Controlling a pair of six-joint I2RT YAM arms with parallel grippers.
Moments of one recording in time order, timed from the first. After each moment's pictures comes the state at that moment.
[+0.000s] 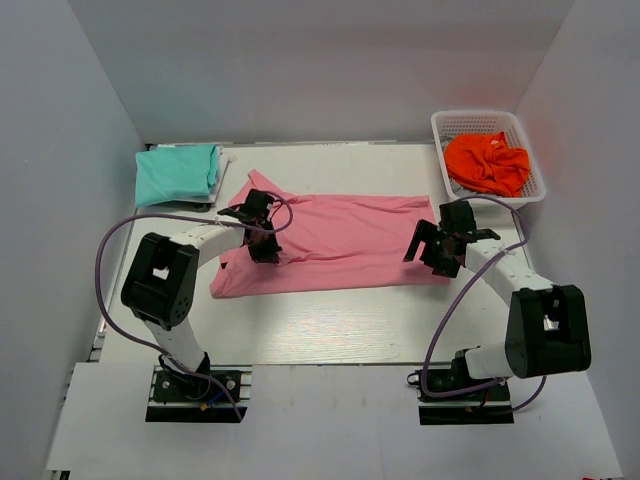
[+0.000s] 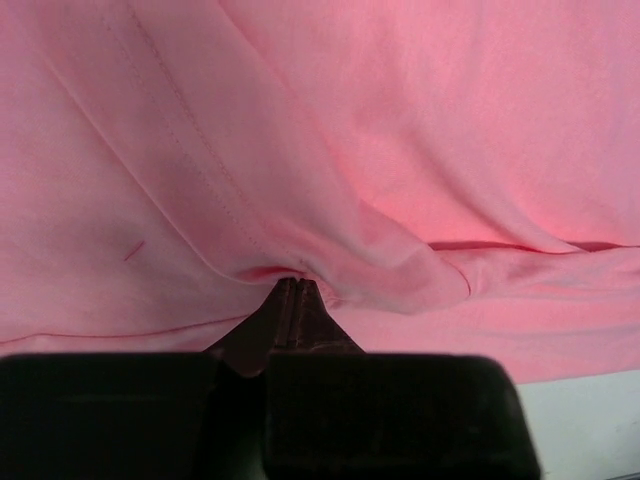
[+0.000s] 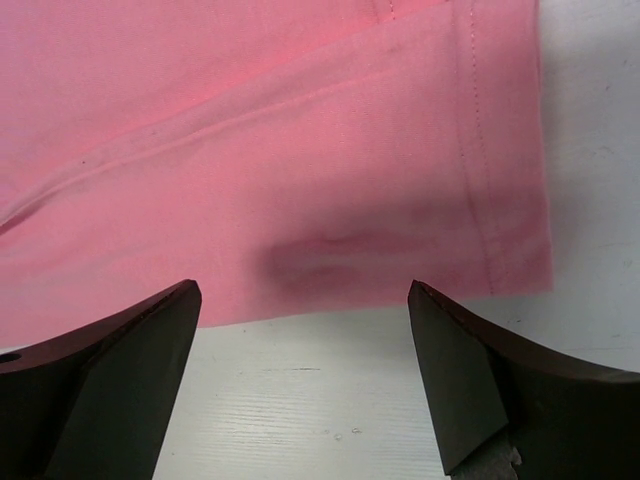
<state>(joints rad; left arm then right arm) -0.40 1.75 1.07 -0.47 0.02 -0.65 0.17 1.38 0.80 -0.48 -0.09 0.49</state>
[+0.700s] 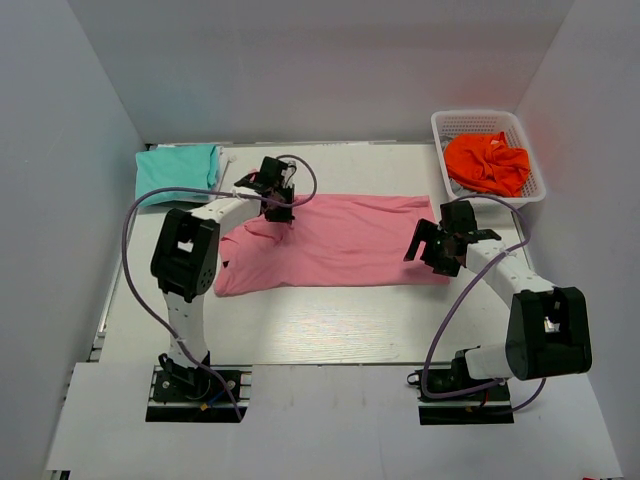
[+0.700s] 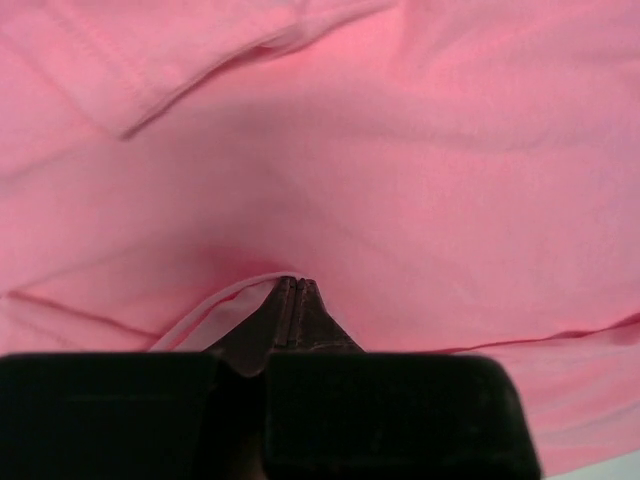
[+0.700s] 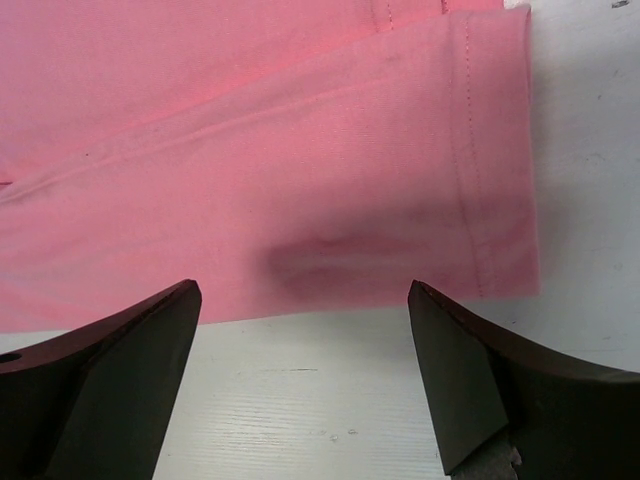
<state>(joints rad) -0.40 1.99 1.45 -0.40 0.02 -0.30 0.16 1.37 0.80 -0.48 -0.09 0.48</state>
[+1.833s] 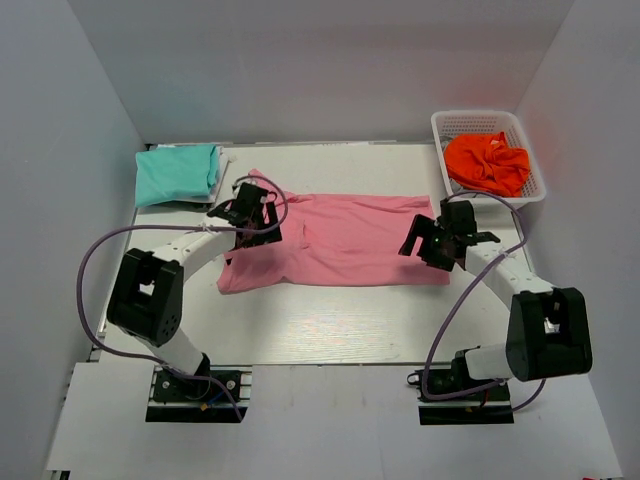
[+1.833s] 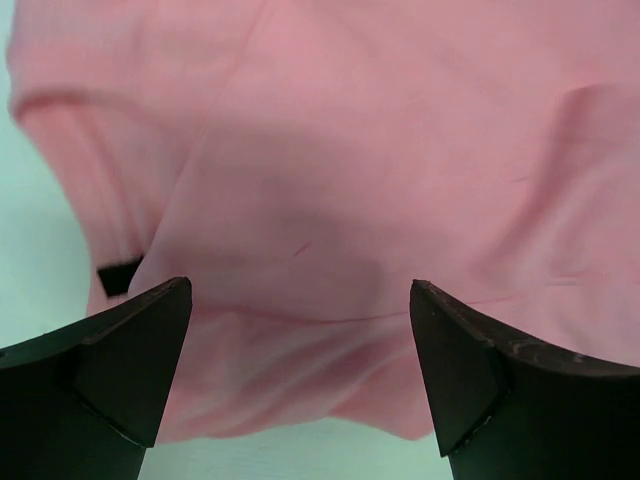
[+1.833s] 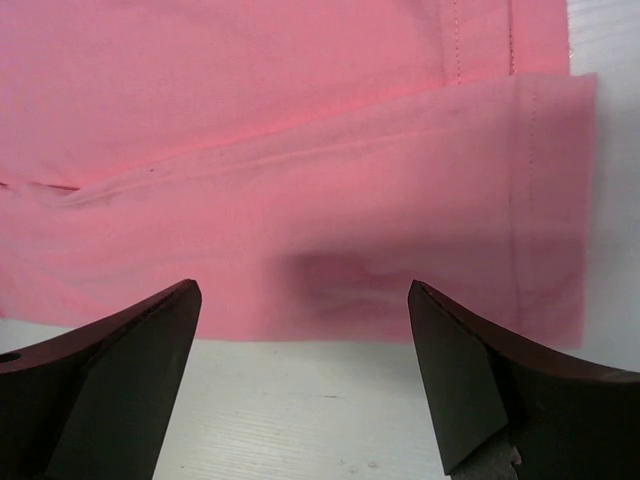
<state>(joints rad) -0.40 1.62 1.08 -0.42 -0.24 -0.48 0.17 1.35 0.77 -0.36 -0.15 0.46</state>
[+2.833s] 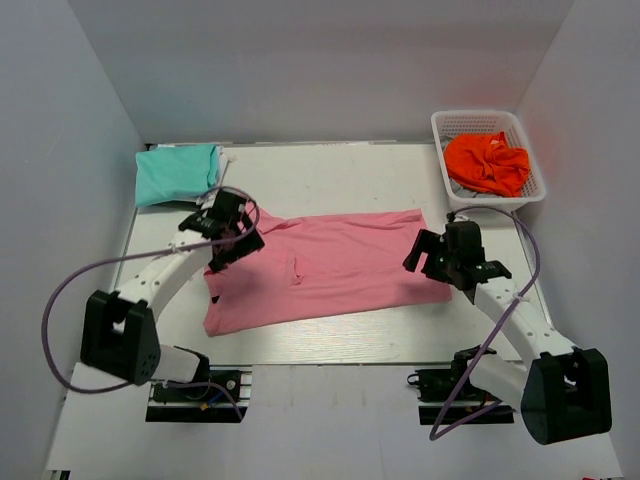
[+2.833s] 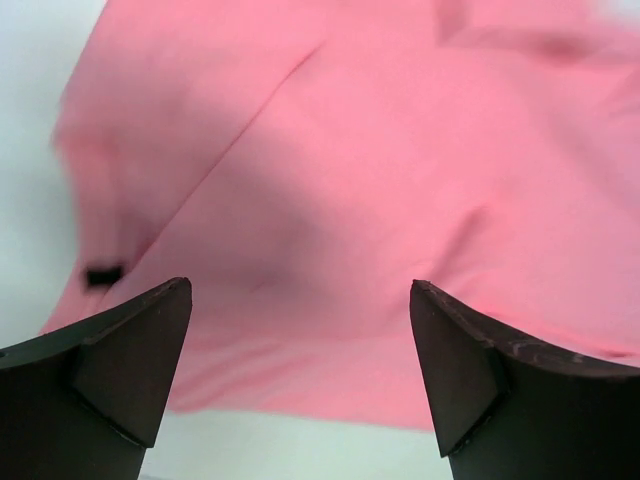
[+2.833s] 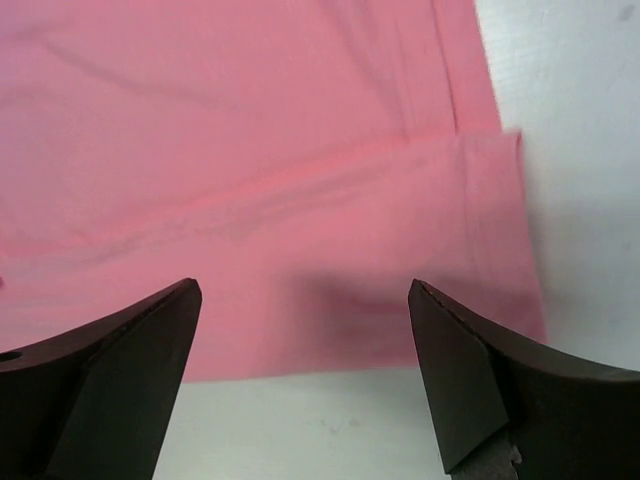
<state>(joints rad) -0.34 1.32 0.92 -0.73 -0.23 -0.81 0.22 1.05 0.58 -0.39 -0.07 0.46</state>
